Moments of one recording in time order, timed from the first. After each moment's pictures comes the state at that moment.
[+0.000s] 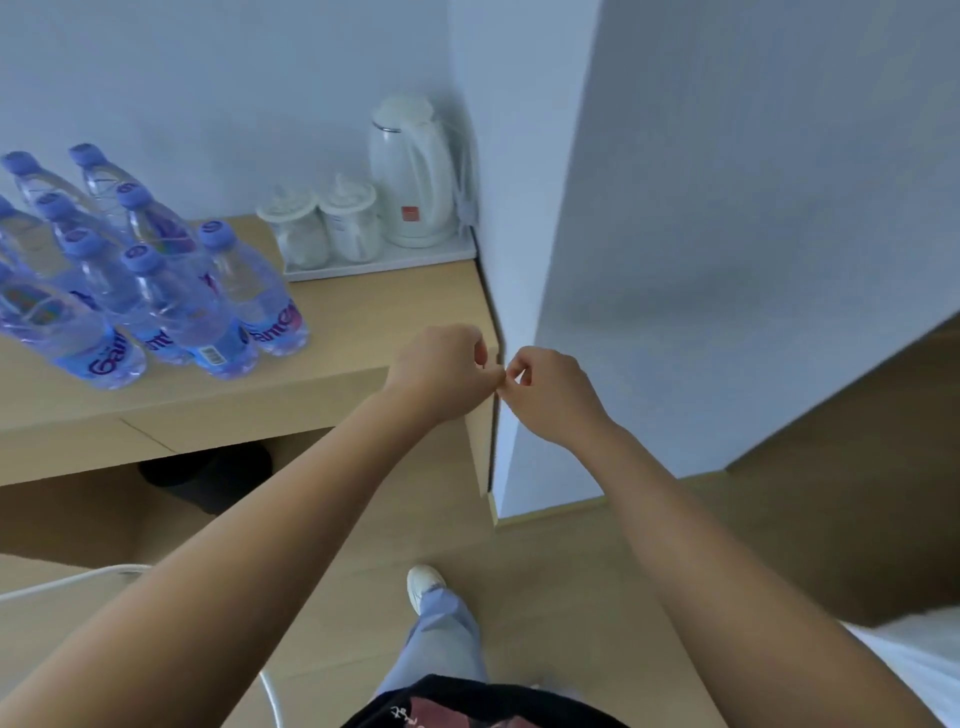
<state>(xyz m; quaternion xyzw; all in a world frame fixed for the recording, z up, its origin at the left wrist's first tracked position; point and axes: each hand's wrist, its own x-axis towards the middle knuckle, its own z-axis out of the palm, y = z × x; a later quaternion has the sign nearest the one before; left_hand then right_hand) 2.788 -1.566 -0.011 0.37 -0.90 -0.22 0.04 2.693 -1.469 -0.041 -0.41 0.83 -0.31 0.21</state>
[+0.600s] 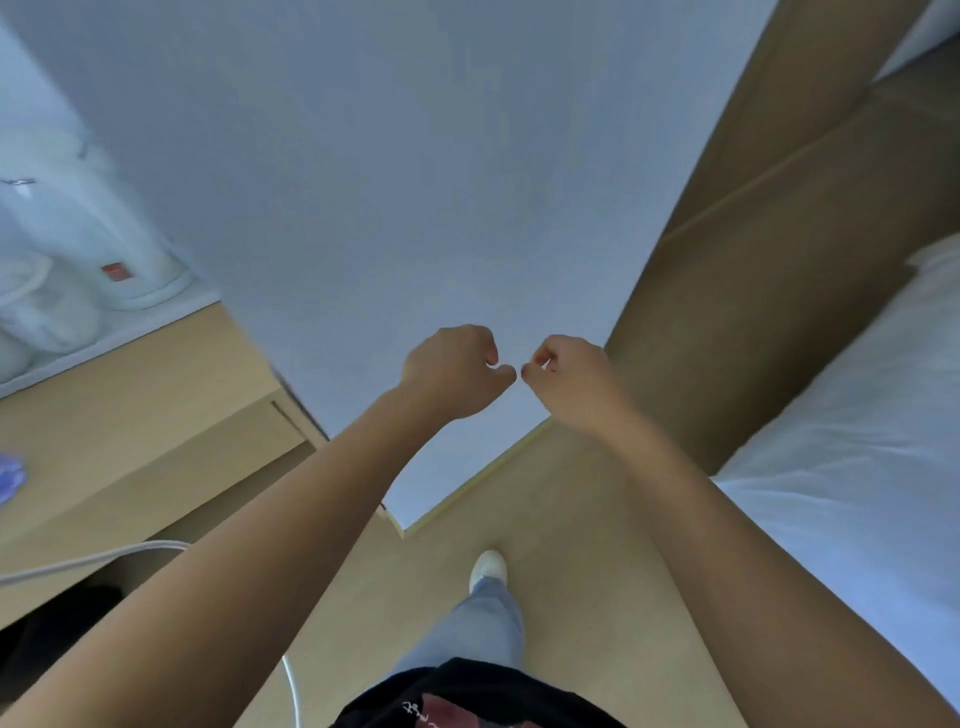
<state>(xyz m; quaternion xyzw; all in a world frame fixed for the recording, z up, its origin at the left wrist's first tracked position) 2.613 -1.433 -0.033 0.16 -0.96 -0.23 -0.05 2.557 -1.296 -0.062 -0.18 0.92 -0.32 0.14</state>
